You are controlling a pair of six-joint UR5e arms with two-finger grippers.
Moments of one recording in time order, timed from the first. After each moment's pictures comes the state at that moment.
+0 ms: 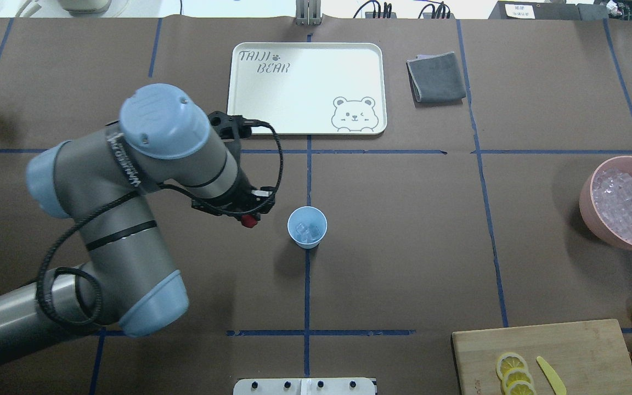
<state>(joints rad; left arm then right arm) -0.55 -2.26 -1.82 -1.49 -1.99 -1.25 1.66 -1.79 1.88 -1.76 2.32 -0.23</state>
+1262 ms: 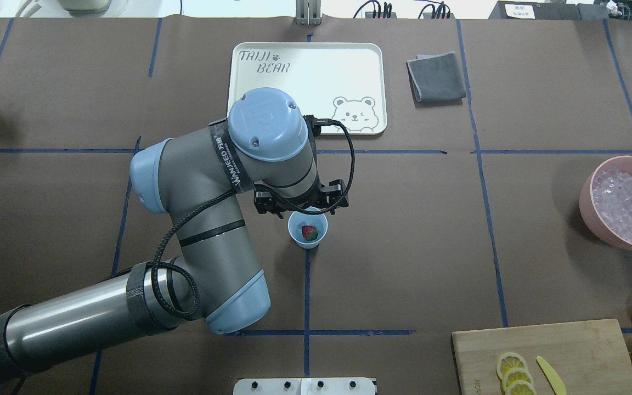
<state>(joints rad) -0.51 -2.42 -1.67 -1.50 -1.94 -1.28 1.66 -1.79 1.88 -1.76 2.32 -0.23</state>
